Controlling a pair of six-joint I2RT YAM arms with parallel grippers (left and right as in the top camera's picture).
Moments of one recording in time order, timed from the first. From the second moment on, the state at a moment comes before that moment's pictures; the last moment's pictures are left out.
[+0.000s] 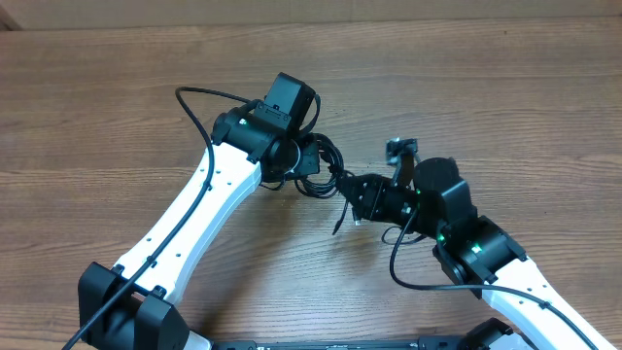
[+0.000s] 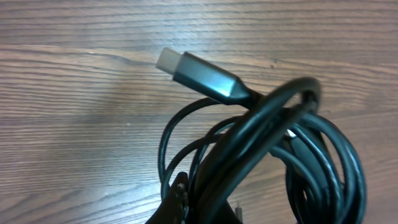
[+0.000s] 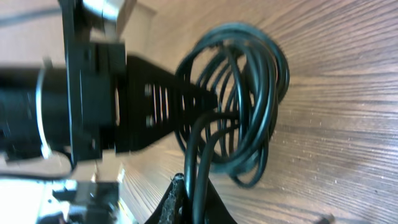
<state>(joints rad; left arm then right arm) -0.49 1.65 1.47 -1.03 0.10 -0.59 0.54 1.08 0.72 -0.12 -0.40 0.90</state>
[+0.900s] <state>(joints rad) -0.54 1.65 1.47 -0.94 0.40 -0.39 0.53 1.31 0.72 -0.03 -0.37 0.98</state>
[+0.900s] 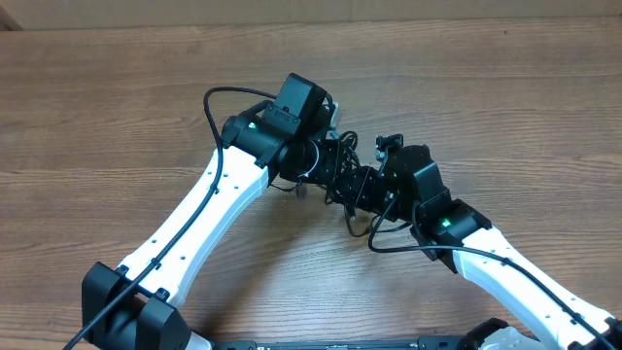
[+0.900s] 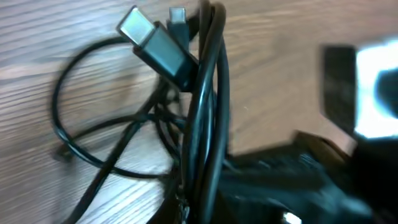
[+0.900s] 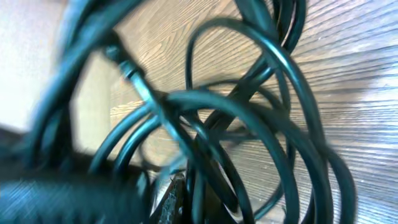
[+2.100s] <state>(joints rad) -0.32 1.67 1.47 -0.91 0.77 -0.09 0.46 1.07 0.73 -0.30 -0.16 0.86</state>
